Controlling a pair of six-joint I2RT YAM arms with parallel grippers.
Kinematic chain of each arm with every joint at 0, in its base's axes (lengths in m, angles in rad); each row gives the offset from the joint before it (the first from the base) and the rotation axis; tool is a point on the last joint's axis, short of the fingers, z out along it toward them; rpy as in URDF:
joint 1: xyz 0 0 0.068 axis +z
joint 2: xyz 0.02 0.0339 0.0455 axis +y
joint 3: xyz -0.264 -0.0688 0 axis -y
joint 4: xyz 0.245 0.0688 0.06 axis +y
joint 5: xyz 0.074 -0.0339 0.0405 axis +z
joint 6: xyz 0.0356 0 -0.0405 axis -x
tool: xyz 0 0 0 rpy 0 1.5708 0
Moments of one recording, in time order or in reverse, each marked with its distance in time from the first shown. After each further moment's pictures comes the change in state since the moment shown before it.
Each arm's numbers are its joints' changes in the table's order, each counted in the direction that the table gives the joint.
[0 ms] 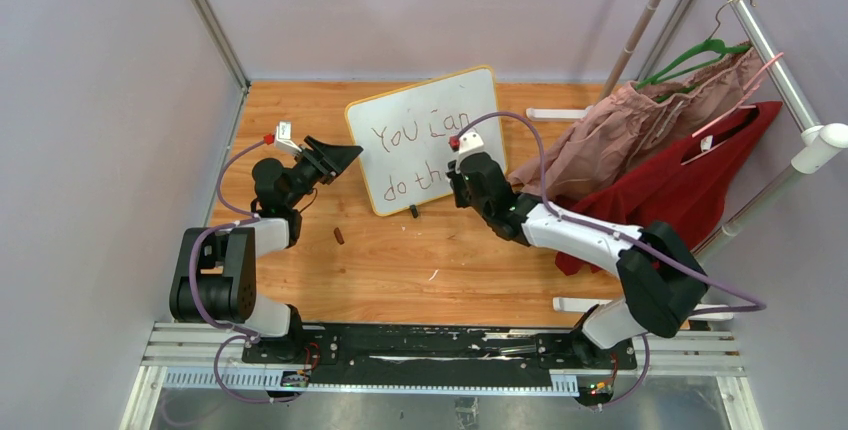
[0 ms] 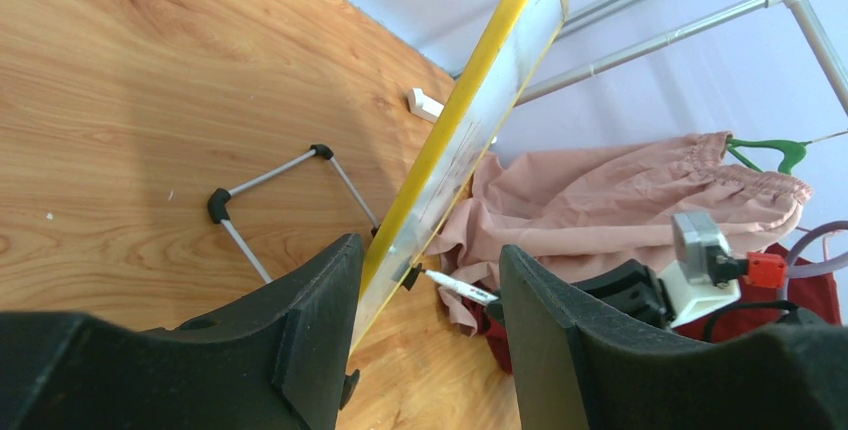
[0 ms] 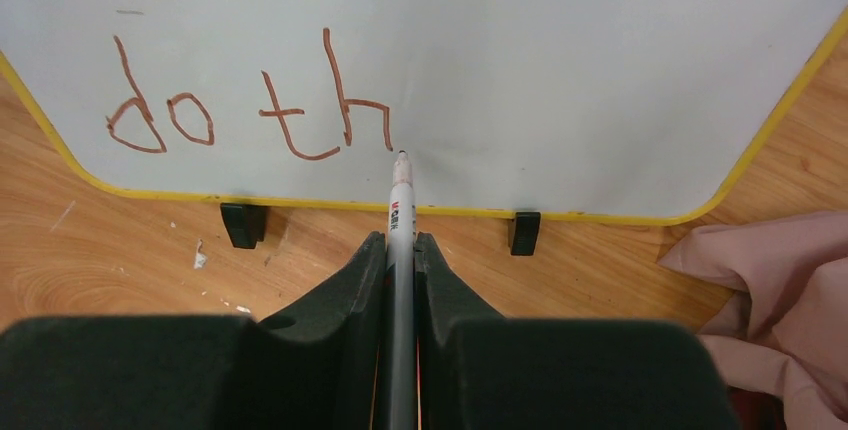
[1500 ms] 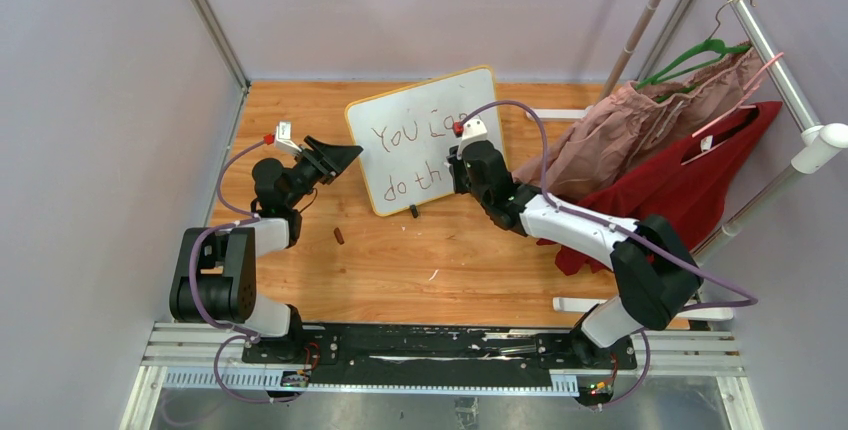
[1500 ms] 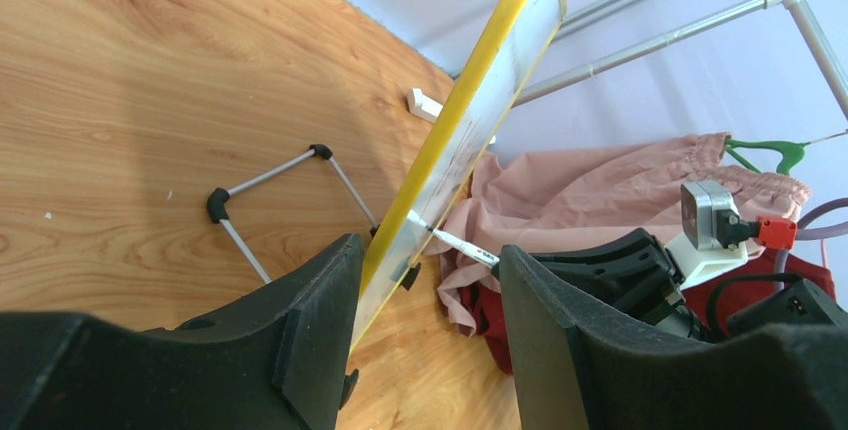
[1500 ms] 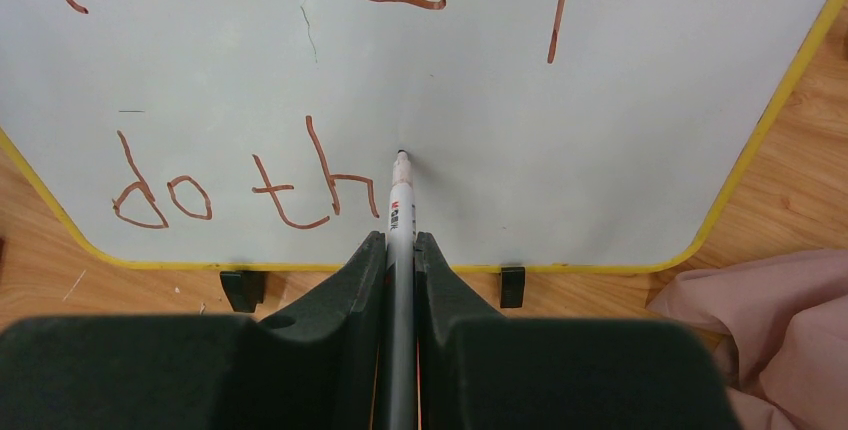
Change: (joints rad) left arm 0.000 0.000 0.000 0.000 0.000 0.005; right arm -0.044 0.029 0.058 -0.048 0.003 -0.011
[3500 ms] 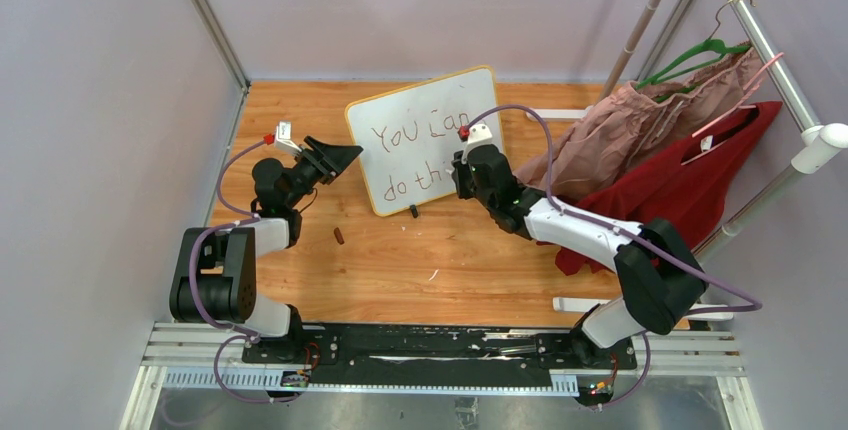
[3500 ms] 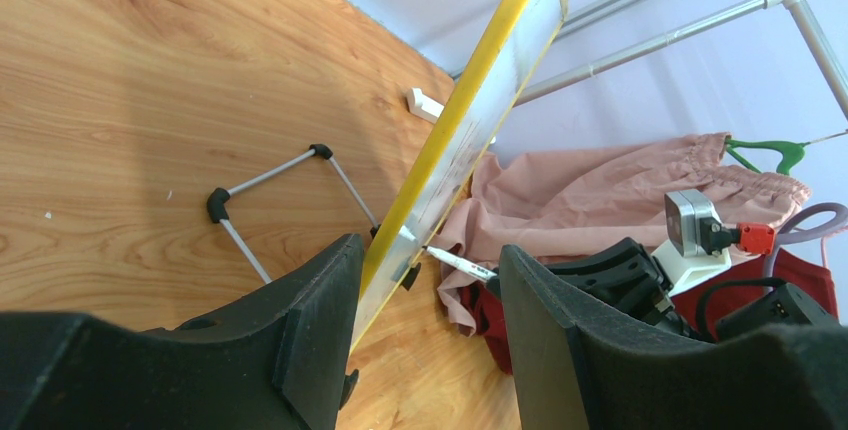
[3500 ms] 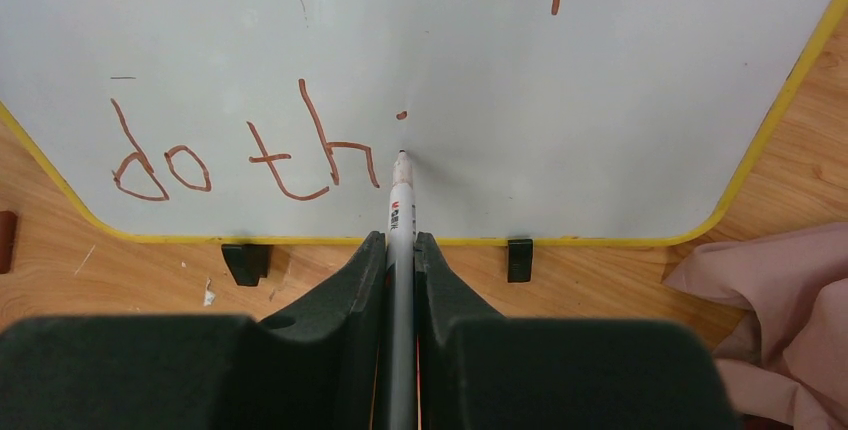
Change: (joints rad) left arm 0.000 0.000 0.000 0.000 0.000 0.000; right arm -0.014 -0.029 -0.047 0.007 0.047 -0.039
